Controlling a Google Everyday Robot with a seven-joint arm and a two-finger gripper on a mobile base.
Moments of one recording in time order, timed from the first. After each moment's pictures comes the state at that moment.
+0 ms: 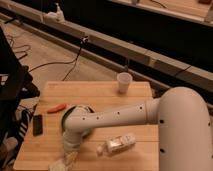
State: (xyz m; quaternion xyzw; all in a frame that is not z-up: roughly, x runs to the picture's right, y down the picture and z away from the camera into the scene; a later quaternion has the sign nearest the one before) arm -0.194 0.328 0.727 -0.42 -0.29 -0.16 0.85
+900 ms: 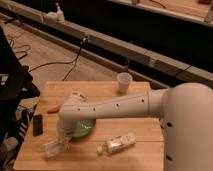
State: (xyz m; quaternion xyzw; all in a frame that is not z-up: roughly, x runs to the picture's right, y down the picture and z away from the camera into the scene) arm -0.214 0.222 0.715 -0.32 -0.26 -0.10 0.90
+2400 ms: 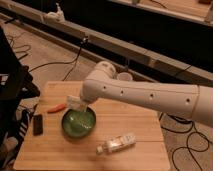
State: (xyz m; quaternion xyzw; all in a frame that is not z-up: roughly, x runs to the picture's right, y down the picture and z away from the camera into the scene) arm -0.077 0.040 0.720 -0.19 -0.14 0.21 0.95
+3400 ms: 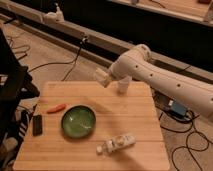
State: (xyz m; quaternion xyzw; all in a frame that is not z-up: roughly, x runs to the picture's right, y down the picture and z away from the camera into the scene) arm 0.035 -0.065 0.752 -0.12 -0.13 0.36 0.91
